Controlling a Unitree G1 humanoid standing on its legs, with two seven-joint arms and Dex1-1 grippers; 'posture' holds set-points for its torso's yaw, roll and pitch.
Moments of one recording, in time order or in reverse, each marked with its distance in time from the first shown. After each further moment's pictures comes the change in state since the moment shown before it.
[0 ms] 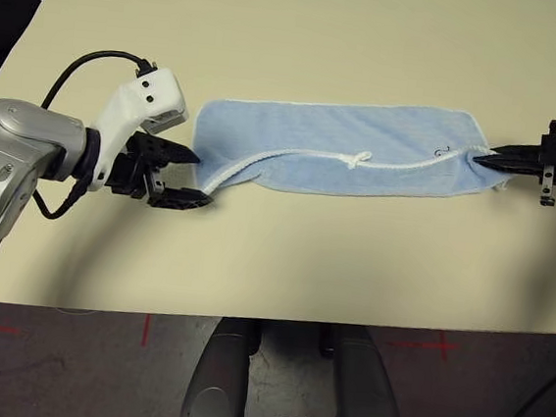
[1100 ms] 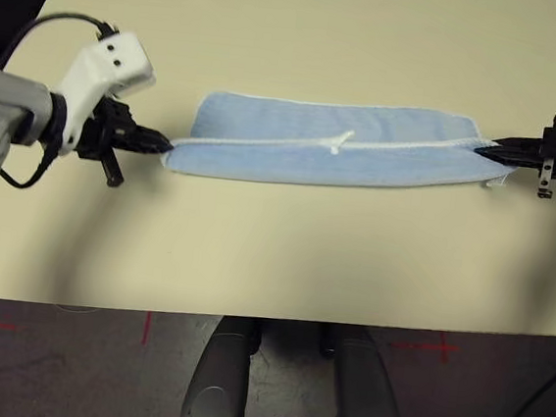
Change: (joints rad) left arm -0.377 -0.005 -0.195 0.543 0.259 -0.387 -0.114; right arm -0.058 0.001 -0.042 0.012 0.014 0.053 -0.109
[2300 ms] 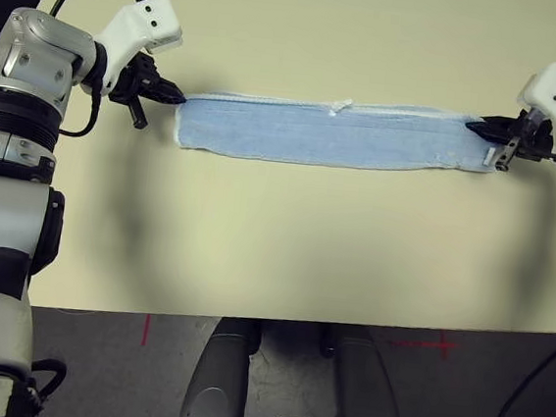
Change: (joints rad) left arm -0.310 -0.255 -0.050 0.768 0.334 -0.487 0.031; right arm -0.056 0.100 0.085 0.038 -0.166 0.009 -0.426
